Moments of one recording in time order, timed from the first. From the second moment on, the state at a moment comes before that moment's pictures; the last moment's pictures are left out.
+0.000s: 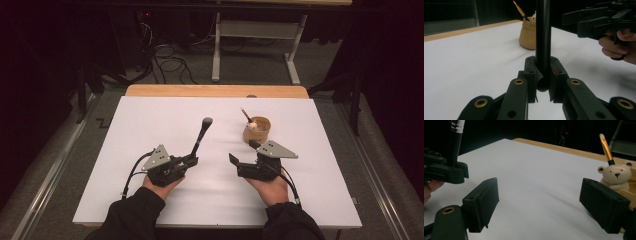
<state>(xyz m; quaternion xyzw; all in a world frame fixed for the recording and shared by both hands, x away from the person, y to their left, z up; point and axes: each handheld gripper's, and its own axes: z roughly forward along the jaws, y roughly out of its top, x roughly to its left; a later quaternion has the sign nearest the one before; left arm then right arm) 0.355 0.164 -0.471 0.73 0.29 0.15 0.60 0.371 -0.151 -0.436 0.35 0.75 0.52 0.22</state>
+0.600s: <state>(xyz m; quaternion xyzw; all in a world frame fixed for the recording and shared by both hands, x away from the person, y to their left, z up) 0.354 0.161 -0.473 0.73 0.29 0.15 0.60 0.369 -0.125 -0.436 0.32 0.75 0.53 0.22</state>
